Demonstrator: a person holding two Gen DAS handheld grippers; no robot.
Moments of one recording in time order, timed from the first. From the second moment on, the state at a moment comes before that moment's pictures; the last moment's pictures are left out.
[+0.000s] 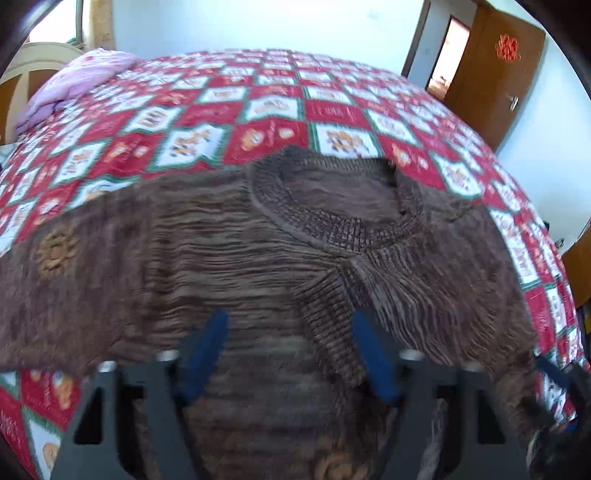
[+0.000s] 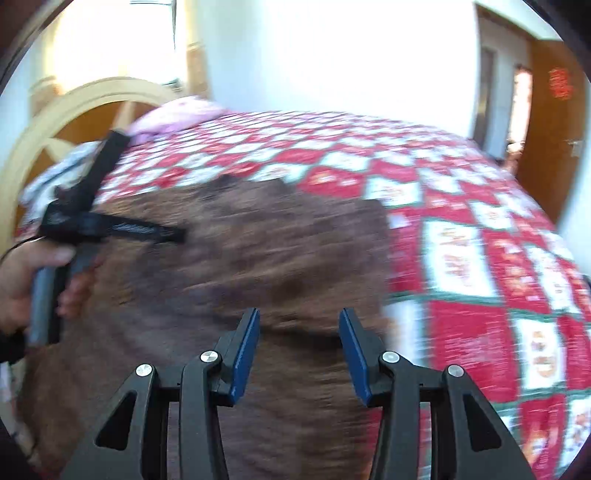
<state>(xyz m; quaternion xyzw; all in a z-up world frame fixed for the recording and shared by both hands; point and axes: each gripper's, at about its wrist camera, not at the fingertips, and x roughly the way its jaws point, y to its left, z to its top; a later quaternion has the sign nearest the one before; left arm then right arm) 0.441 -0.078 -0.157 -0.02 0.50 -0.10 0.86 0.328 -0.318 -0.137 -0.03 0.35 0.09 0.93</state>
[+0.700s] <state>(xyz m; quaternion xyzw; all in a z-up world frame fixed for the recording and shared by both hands) 0.459 -0.110 -0.142 0.06 0.45 -0.08 0.89 0.359 -0.370 -0.133 0.04 0.39 0.08 0.92</state>
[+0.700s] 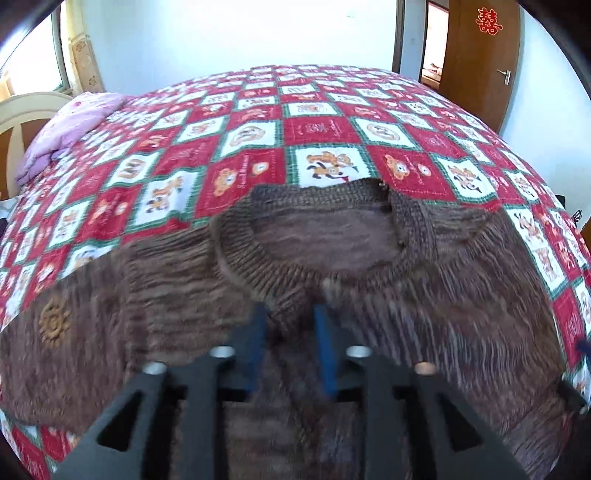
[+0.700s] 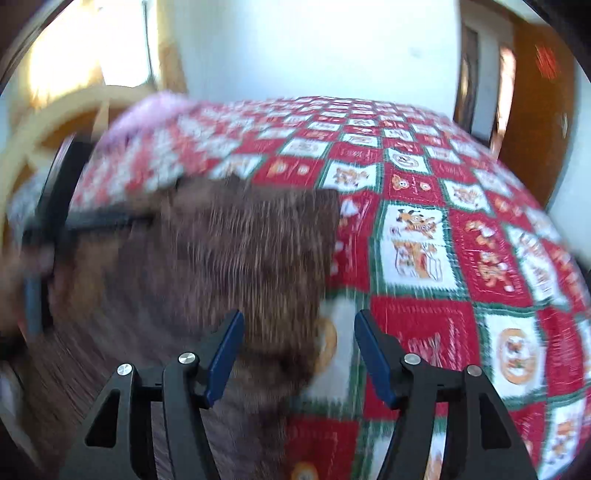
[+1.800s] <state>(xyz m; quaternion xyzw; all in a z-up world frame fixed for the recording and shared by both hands) 0.388 -0.079 -0.155 0.05 0.42 -0.04 0.90 0.372 -0.338 -0.166 0.04 0.44 0.09 0.89</state>
